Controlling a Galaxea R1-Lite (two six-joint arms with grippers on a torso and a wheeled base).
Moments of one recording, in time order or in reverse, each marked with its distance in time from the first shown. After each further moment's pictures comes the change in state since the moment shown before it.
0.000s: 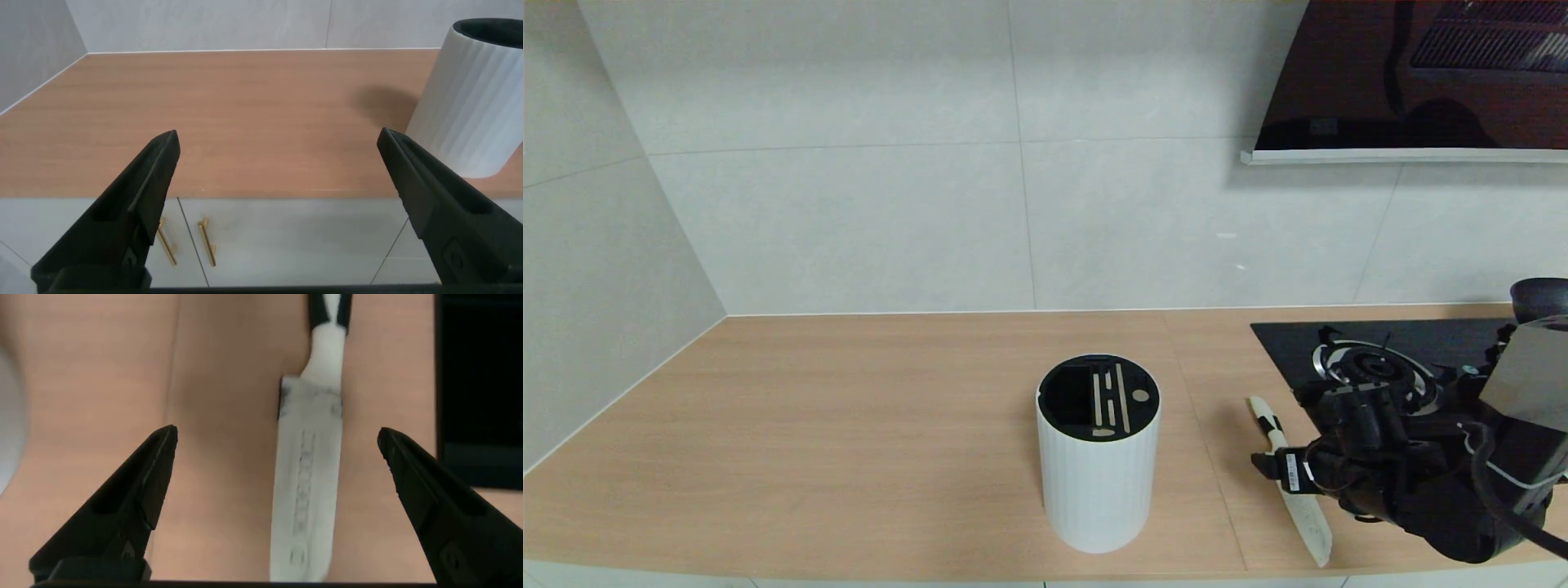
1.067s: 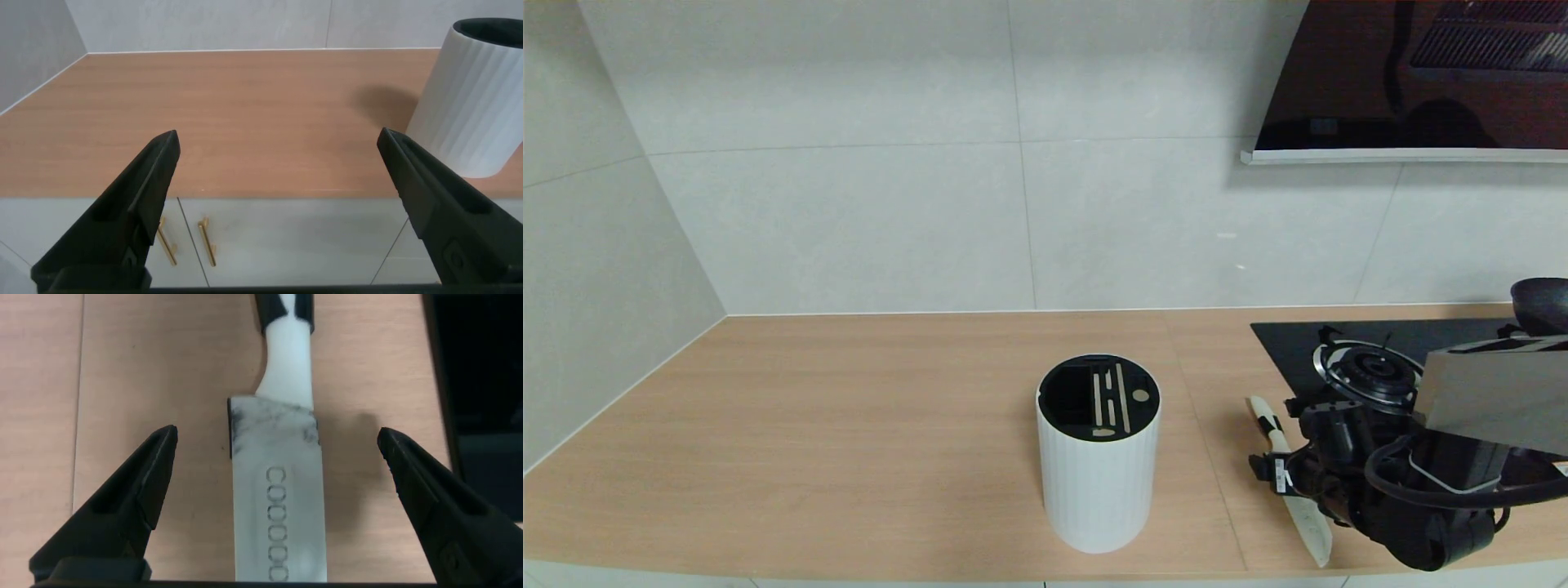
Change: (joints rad) left arm 0.000 0.000 0.000 0.000 0.000 0.001; right arm -0.007 0.189 -0.043 -0.172 -0.098 0.034
